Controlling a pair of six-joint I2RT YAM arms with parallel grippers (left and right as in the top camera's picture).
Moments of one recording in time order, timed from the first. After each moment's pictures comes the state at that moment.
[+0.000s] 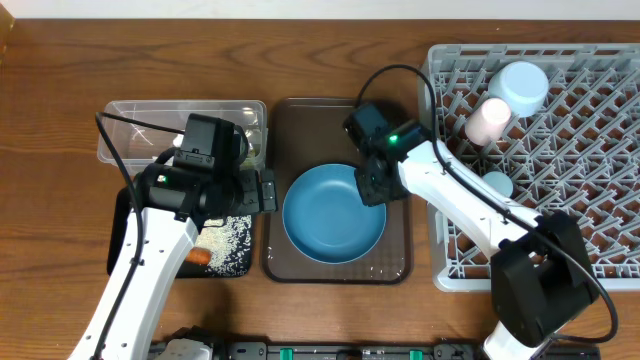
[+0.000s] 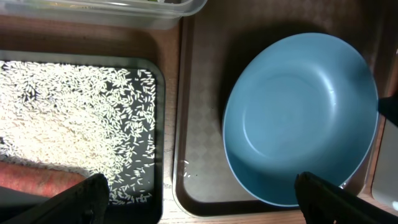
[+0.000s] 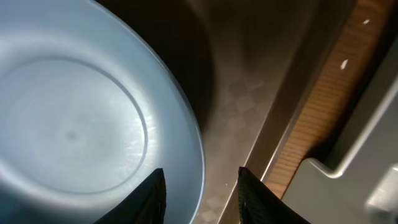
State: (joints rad) left arm -0.21 1.27 1.11 -1.06 0.14 -0.33; right arm 0.60 1.84 1.36 -0.98 0.07 0.33
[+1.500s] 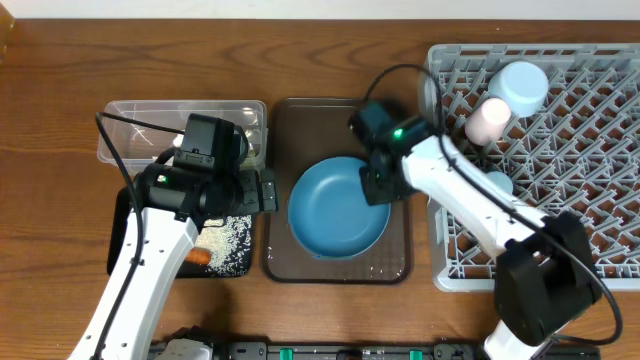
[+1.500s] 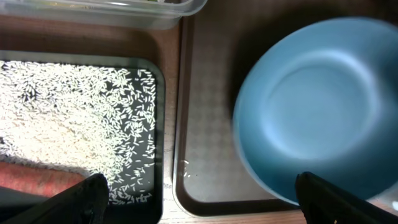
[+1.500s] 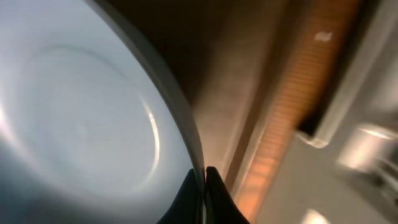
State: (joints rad) left arm -0.21 1.27 1.11 -1.06 0.14 -0.33; right arm 0.56 1.84 1.45 -1.13 0.06 0.38
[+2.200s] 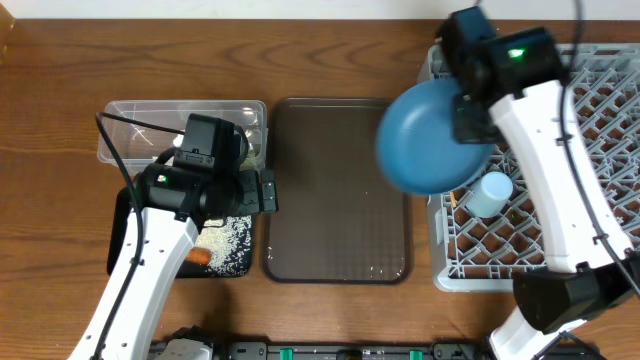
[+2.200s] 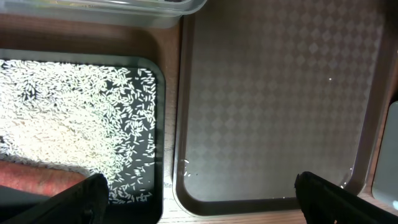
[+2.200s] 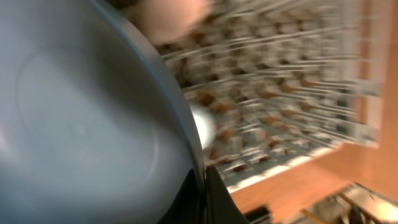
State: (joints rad) left arm -0.21 1.27 1.11 -1.06 0.14 -0.33; right arm 0.28 1.83 2.06 -1.69 0.48 0.43
